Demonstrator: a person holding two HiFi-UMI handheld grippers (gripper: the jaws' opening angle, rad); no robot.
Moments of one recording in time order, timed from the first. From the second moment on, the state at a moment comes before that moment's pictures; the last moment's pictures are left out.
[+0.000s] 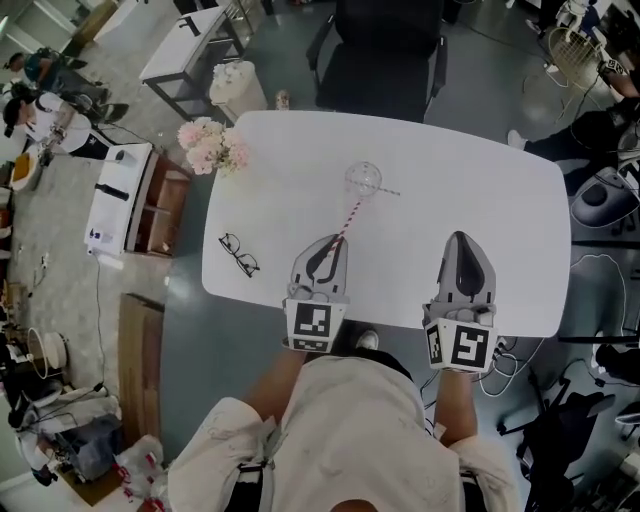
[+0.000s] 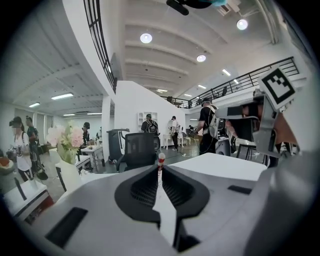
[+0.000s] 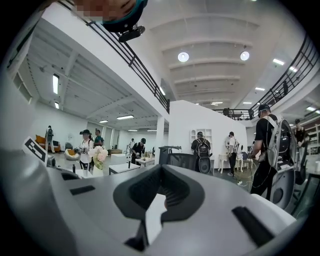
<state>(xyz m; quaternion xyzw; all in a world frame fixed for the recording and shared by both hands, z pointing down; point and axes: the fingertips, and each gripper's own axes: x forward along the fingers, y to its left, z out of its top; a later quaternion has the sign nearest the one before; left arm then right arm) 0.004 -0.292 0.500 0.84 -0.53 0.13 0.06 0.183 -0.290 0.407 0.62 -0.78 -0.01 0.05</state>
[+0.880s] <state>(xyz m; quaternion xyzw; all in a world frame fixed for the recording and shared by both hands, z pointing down) -0.007 -0.169 0.346 0.80 -0.60 0.01 -0.09 0.208 -0.187 0.355 0.60 -0.79 -0.09 -0.02</state>
